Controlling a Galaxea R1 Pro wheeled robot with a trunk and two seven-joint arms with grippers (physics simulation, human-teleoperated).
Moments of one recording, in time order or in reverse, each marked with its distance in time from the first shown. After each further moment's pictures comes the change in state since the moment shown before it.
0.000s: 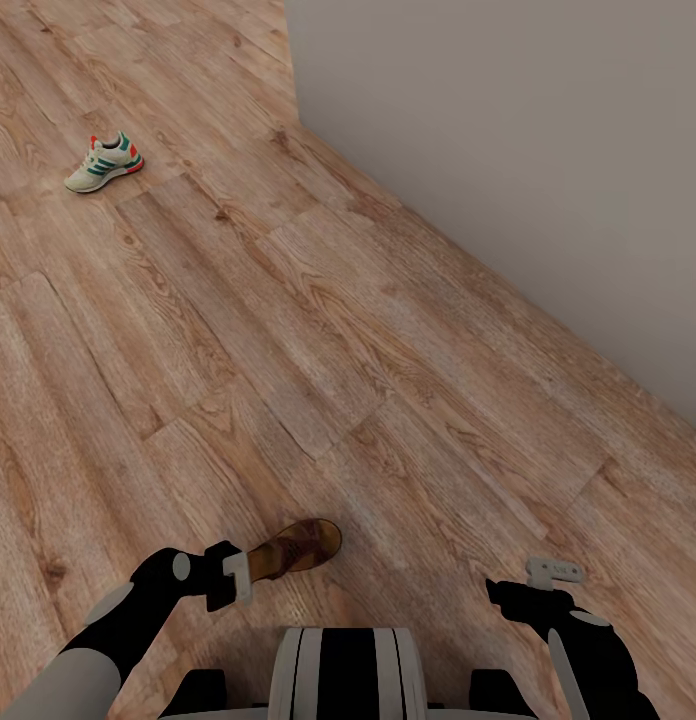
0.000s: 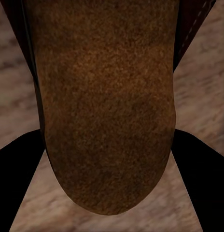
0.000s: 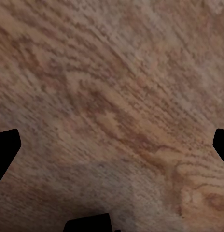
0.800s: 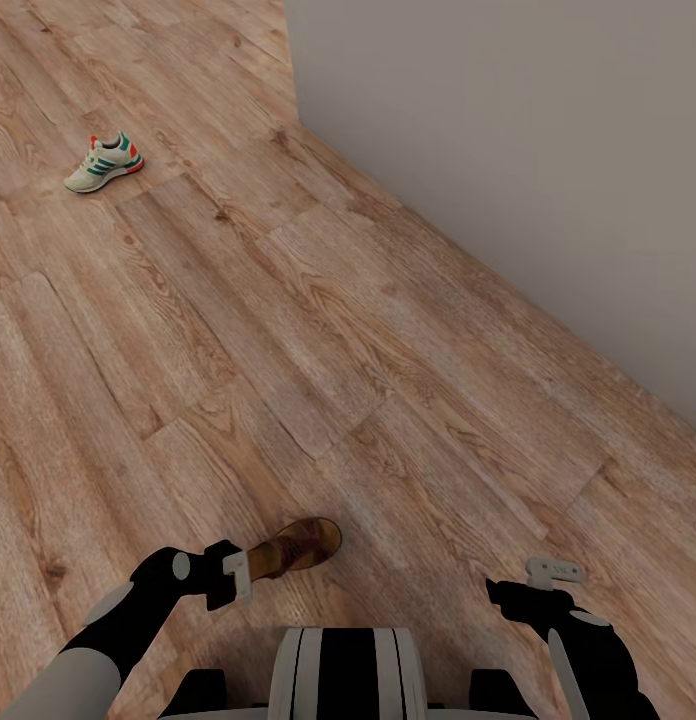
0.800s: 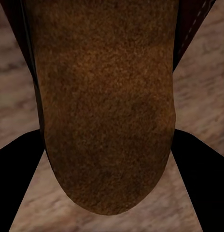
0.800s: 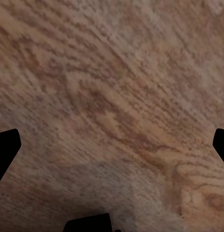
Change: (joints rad) left arm 0.000 0.000 0.002 -0.005 -0.001 -0.001 0.001; right arm 0.000 0.000 0.000 0.000 0.000 0.000 0.000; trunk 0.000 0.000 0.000
